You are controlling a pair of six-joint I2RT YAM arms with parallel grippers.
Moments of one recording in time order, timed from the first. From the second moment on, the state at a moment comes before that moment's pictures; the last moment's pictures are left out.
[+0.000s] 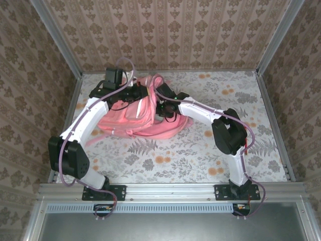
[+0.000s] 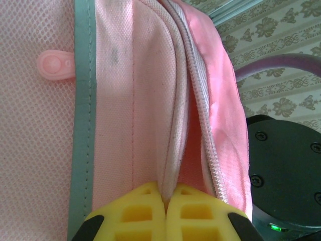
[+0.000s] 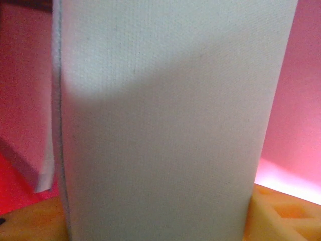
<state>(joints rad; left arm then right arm) -0.36 1.53 1.38 -0.53 0.63 -0.57 0.67 2.06 1.67 -0.60 -0.06 0.72</state>
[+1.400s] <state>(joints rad) -0.36 1.53 1.38 -0.53 0.64 -0.56 -0.14 1.31 0.83 -0.75 0.16 0.58</state>
